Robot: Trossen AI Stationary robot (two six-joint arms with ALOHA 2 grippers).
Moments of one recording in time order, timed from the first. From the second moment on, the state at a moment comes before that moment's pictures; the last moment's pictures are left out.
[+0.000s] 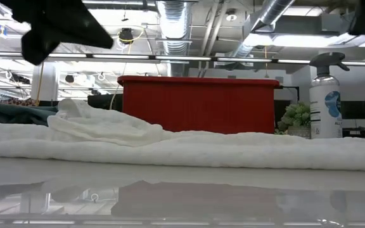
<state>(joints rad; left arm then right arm) -0.69 1.44 0.76 0.00 -0.99 -1.07 0.84 1.35 0.72 -0.61 0.62 1.29</state>
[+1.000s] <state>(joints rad) -0.65 1.48 0.45 0.41 -0.74 -0.85 0.85 1.41 0.62 -0.45 0.76 1.35</state>
